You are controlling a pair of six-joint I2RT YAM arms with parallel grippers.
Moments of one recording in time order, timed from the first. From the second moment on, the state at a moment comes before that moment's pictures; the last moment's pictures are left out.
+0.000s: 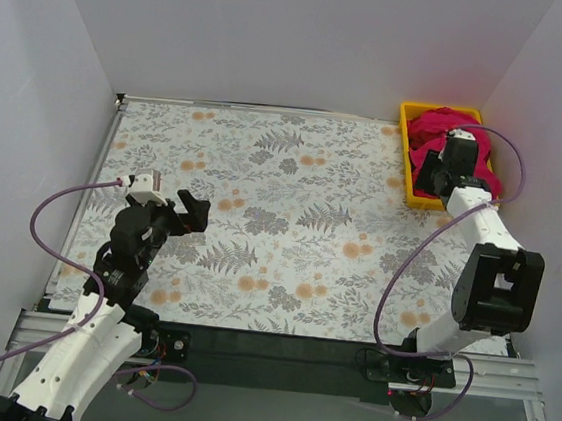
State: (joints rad) left arm -0.29 0.55 0.50 -0.16 -0.09 -0.42; right arm -0.02 1.56 1.17 -0.32 0.12 0.15
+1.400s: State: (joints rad) left arm -0.30 0.56 0.48 -0.13 -0.08 -0.38; right arm 0.19 1.59 1.49 -0.39 0.03 0.08
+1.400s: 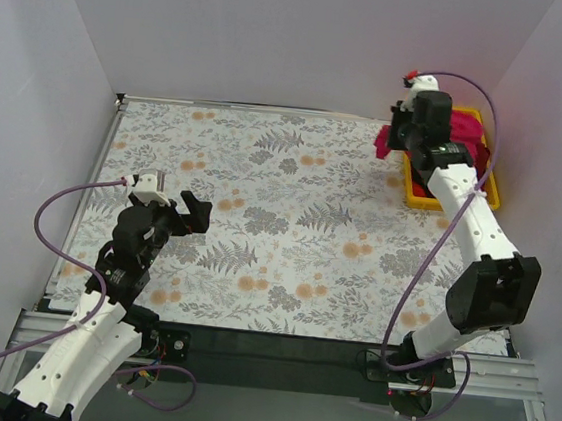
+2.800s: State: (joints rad) left arm -0.30 0.90 0.55 -0.30 -0.14 -0.70; right arm 0.59 1.95 1.54 -0.39 -0.22 0.09
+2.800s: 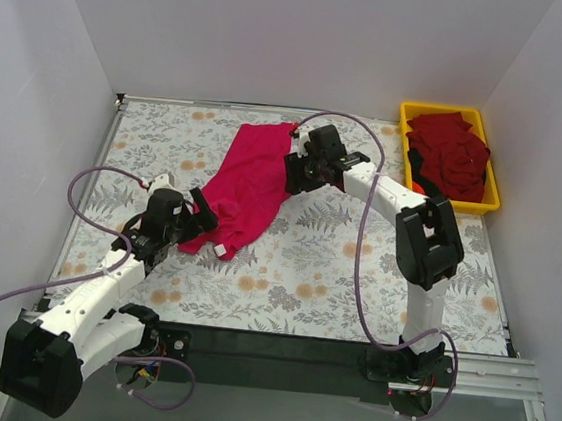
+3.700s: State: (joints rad) left arm -0.30 1.39 0.63 -0.10 -0.20 -0.81; right arm 0.60 2.13 1.45 -0.19 -0.42 0.17
